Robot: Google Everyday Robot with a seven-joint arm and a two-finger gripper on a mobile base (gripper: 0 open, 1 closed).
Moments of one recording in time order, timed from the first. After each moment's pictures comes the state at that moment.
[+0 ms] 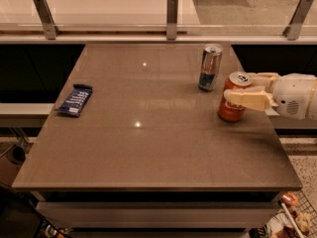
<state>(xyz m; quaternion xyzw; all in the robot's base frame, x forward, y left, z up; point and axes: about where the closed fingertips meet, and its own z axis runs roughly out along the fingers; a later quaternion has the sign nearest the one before) 0.551 -0.207 0.902 -0.35 0.71 0.24 0.56</state>
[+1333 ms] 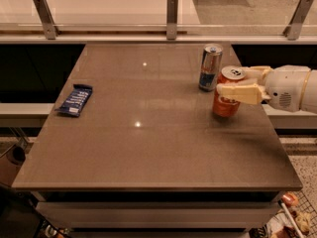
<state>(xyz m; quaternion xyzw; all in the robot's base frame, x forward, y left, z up) 0.552 -0.187 0.918 -0.36 0.72 0.23 0.55</state>
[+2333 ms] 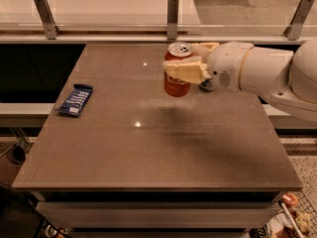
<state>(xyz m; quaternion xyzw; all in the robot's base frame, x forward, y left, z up) 0.562 -0.060 0.976 -0.36 0.68 0.23 0.59</state>
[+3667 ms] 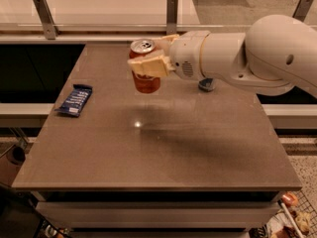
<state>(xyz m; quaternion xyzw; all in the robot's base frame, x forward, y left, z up) 0.569 0.025 0.980 -0.44 0.66 0.25 0.56</state>
